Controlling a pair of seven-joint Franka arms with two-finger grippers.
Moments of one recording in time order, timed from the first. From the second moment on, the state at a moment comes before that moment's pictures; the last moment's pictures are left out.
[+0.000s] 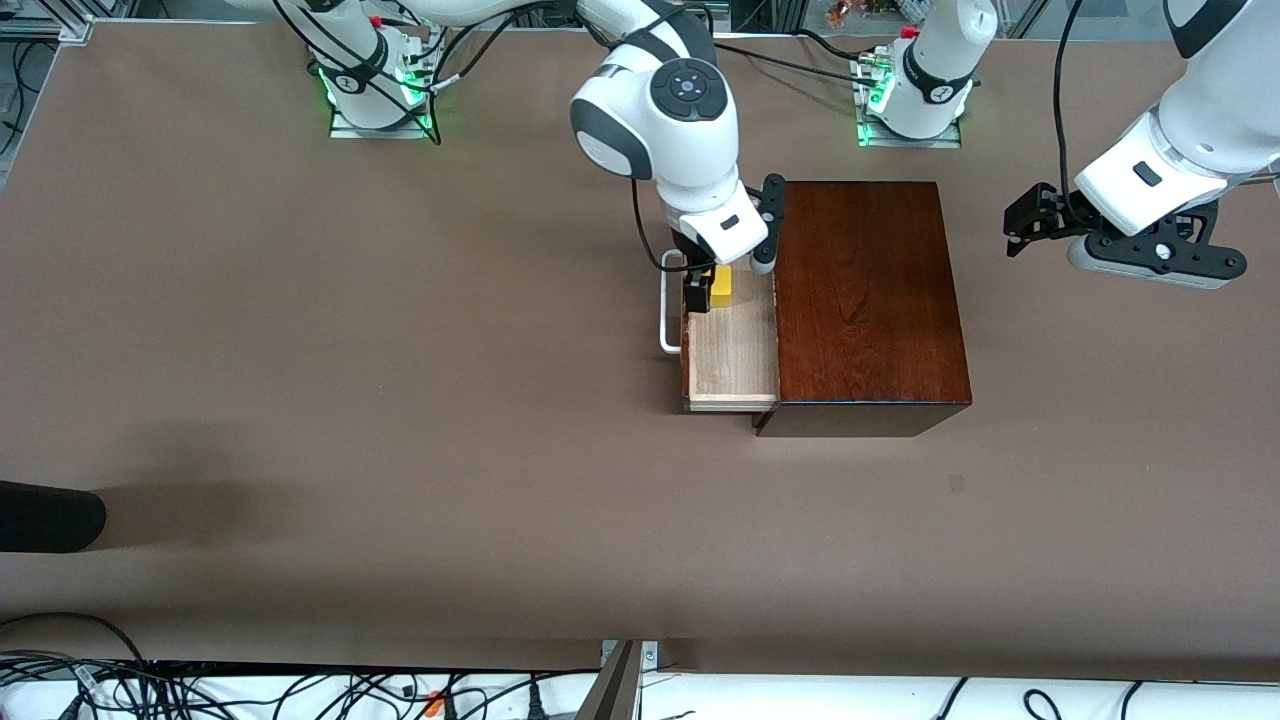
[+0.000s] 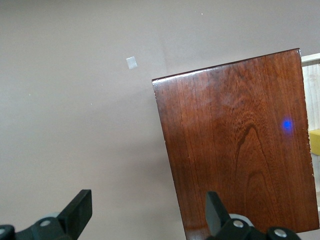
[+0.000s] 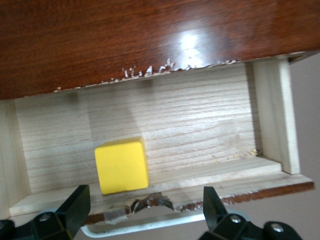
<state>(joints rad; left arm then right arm) -0.10 -0.02 -0.03 -1.70 0.03 1.64 0.04 0.75 0.74 0.25 -1.16 -0.20 2.03 -0.41</state>
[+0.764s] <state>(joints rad) -0.10 -0.03 -0.03 -1.69 0.03 1.61 0.04 0.79 0.81 0.25 -1.16 -0.25 2.05 -0.41</state>
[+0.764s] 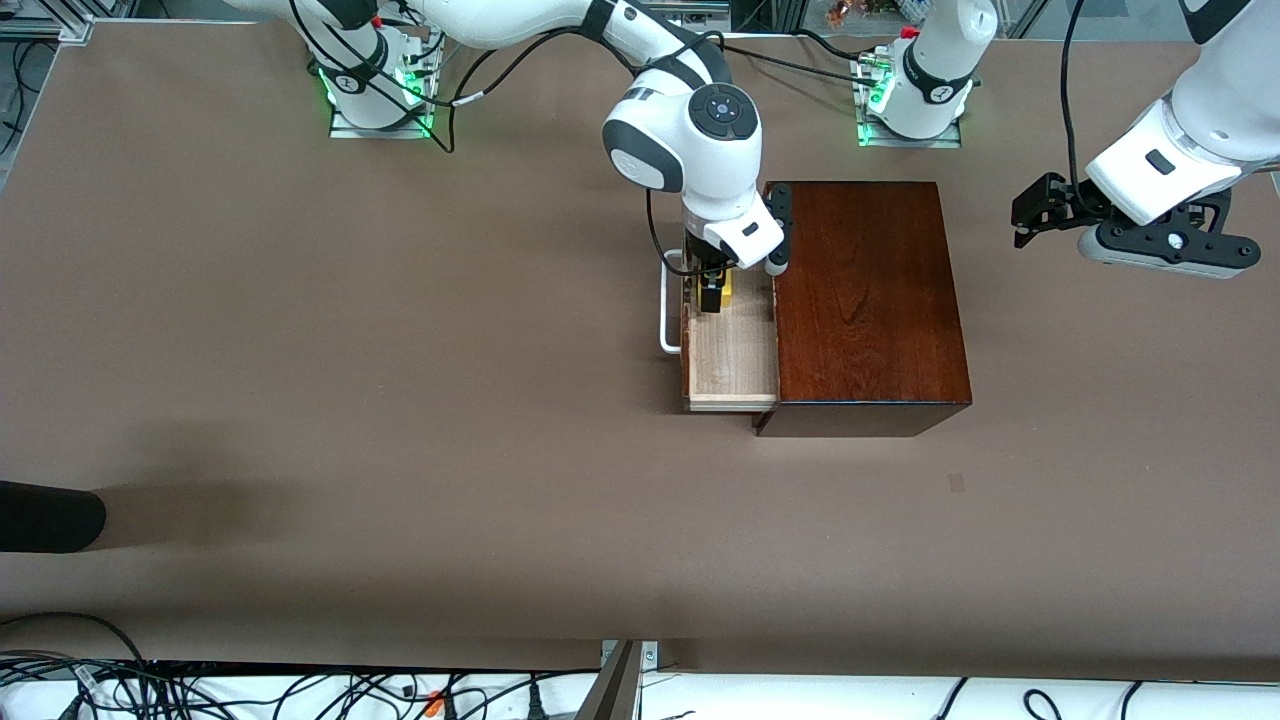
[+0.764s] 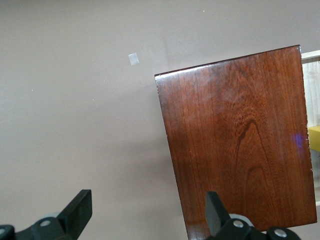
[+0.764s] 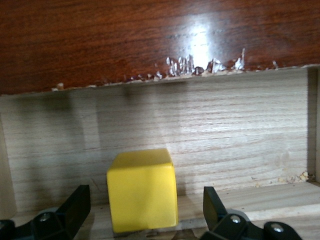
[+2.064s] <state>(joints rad) -0.10 -0.03 -0.03 -1.69 0.03 1.61 0.04 0.77 0.79 0.24 -1.03 -0.22 1.87 -0.41</state>
